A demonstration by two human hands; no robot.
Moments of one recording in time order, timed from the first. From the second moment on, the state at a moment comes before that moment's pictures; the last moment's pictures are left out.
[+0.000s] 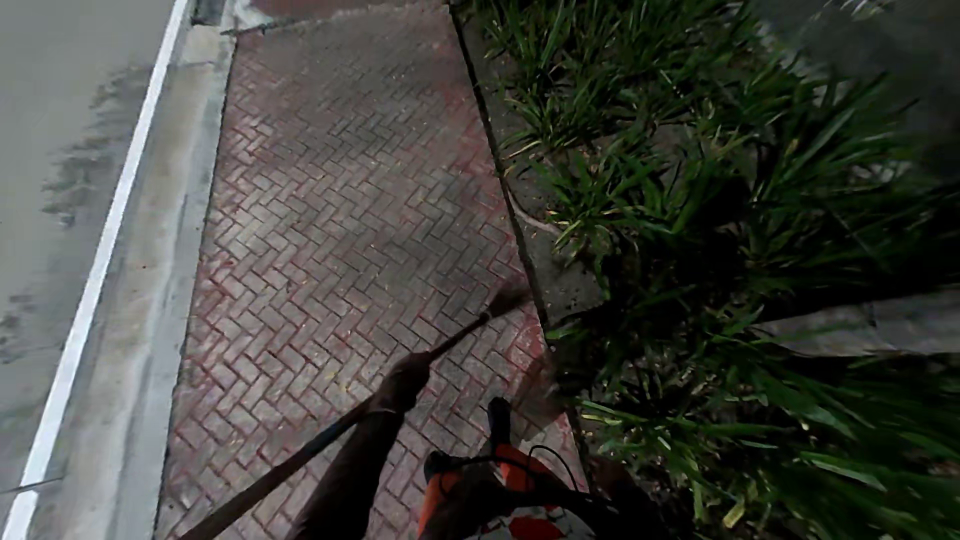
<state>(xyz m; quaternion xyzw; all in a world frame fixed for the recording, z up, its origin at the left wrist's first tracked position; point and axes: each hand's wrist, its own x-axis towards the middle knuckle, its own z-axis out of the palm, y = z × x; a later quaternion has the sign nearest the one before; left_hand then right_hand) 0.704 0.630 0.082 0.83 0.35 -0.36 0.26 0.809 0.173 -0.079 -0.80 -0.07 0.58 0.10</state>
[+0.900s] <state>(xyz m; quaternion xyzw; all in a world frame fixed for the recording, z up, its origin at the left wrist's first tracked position) 0.522 0.578 0.078 0.72 0.46 -0.41 0.33 0.782 0.235 -0.078 -0.78 -0.11 0.60 0.09</state>
